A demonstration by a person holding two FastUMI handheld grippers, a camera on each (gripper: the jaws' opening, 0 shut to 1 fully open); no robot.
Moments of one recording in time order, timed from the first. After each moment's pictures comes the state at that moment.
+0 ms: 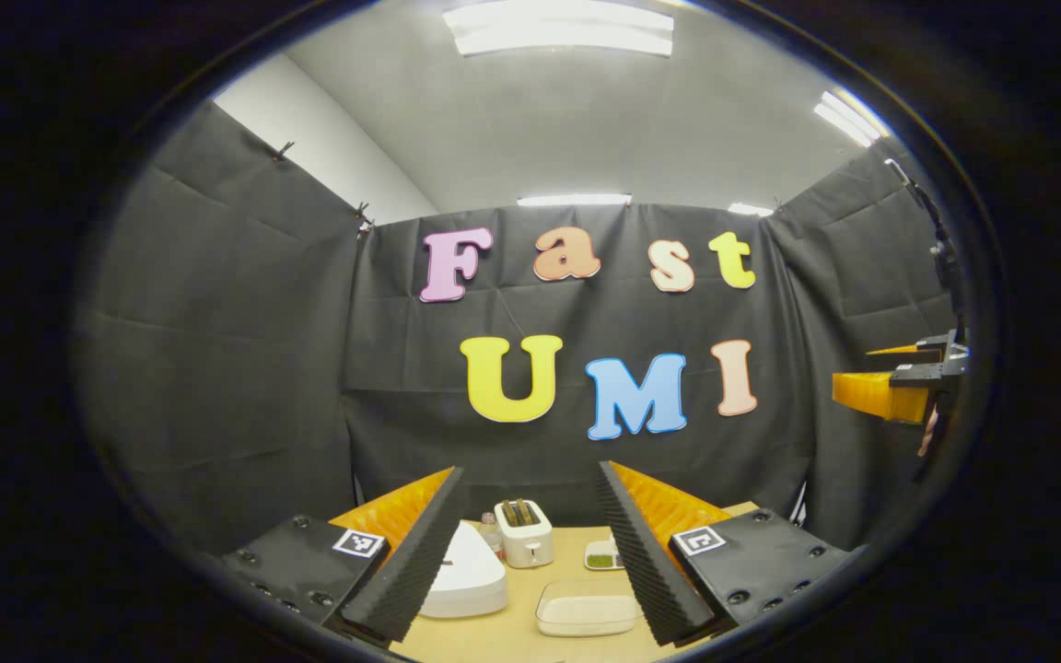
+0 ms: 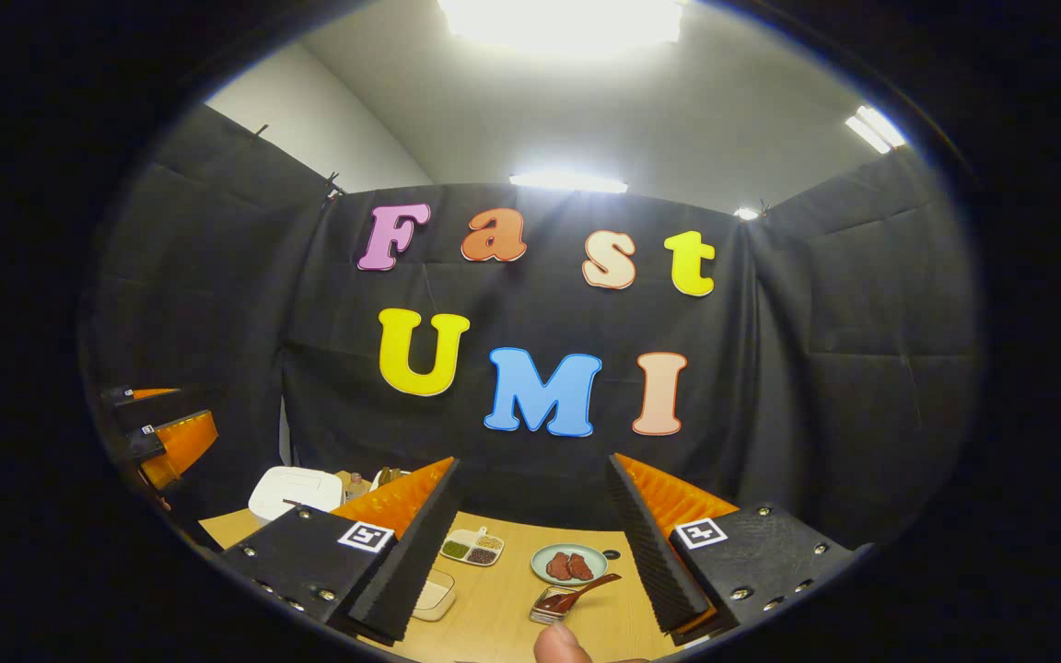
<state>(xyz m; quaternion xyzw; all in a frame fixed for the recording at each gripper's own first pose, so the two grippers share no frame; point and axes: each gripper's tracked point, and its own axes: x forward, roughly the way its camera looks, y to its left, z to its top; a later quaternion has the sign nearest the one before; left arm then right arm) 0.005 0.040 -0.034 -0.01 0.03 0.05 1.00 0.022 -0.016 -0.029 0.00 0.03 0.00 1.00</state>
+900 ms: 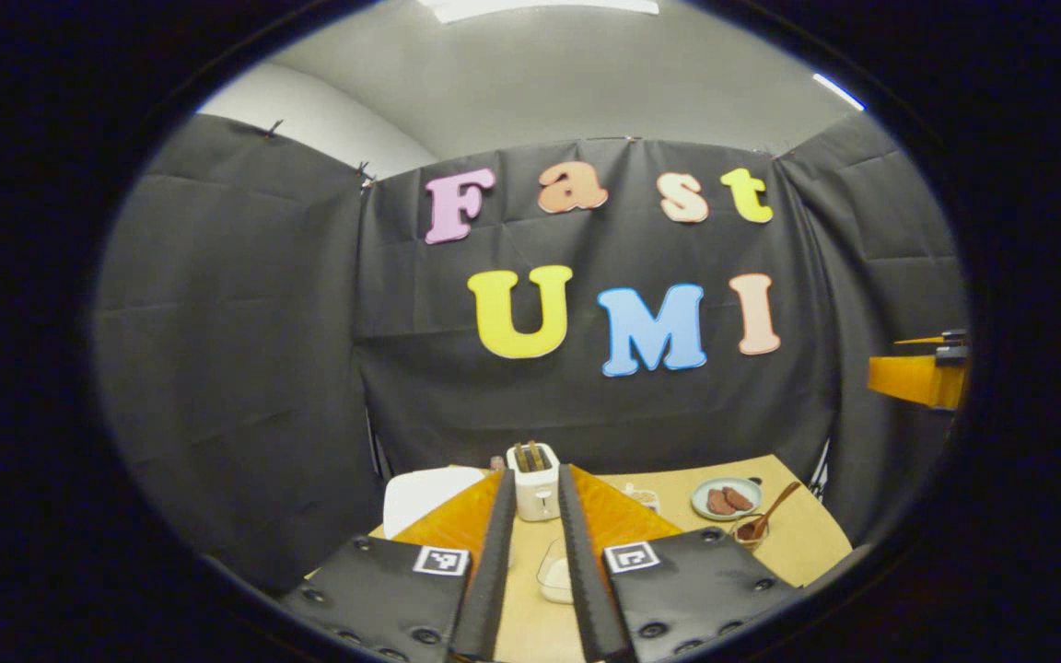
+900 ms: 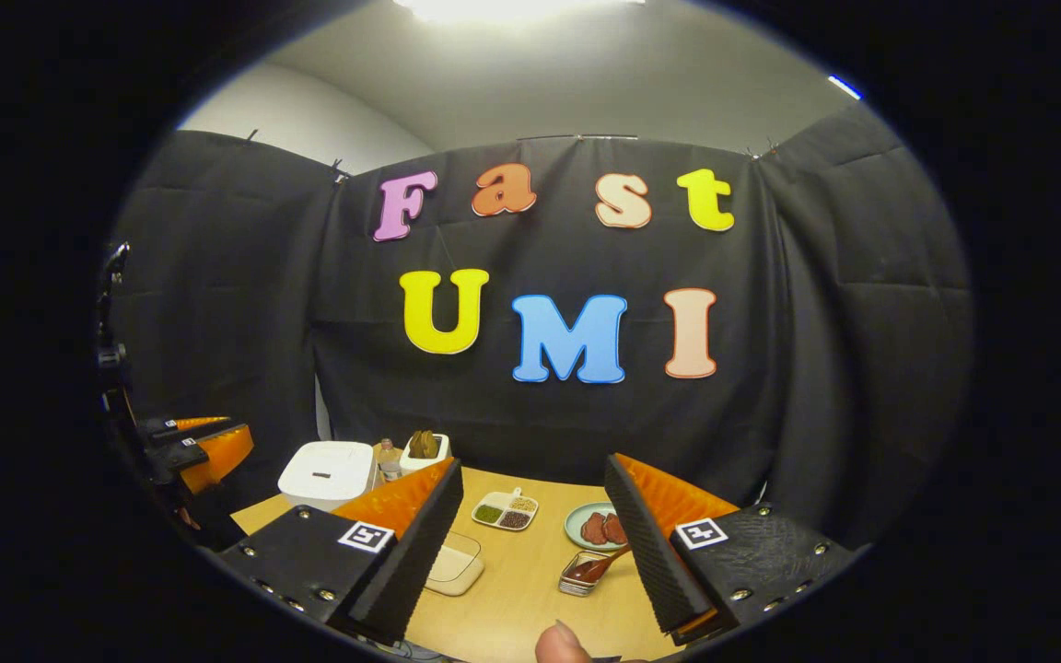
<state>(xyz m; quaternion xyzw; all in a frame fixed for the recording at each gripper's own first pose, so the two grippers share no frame) 0.032 0.048 -0.145 0.00 0.16 0.11 0.98 0.030 -0.011 -0.107 0.06 0.11 0.06 0.99</state>
